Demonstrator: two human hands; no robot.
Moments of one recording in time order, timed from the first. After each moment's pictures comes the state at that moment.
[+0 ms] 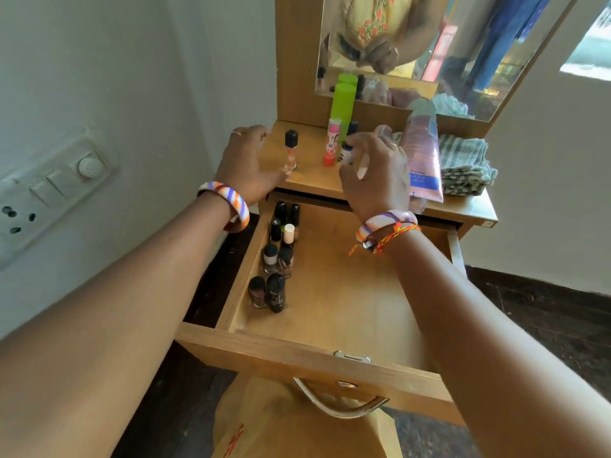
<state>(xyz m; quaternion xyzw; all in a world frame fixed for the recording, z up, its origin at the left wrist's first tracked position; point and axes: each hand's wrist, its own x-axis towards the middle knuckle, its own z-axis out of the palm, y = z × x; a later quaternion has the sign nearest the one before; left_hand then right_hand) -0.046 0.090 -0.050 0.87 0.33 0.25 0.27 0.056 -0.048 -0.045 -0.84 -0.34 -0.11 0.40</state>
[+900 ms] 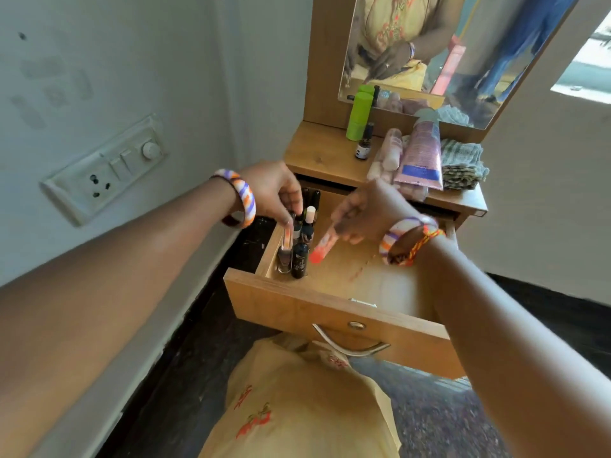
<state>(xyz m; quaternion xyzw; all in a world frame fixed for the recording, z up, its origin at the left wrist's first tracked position) -0.130 0.045 -0.009 0.94 0.20 -0.03 0.27 -0.017 -0.102 -0.008 -0.85 -0.43 0.23 0.20</state>
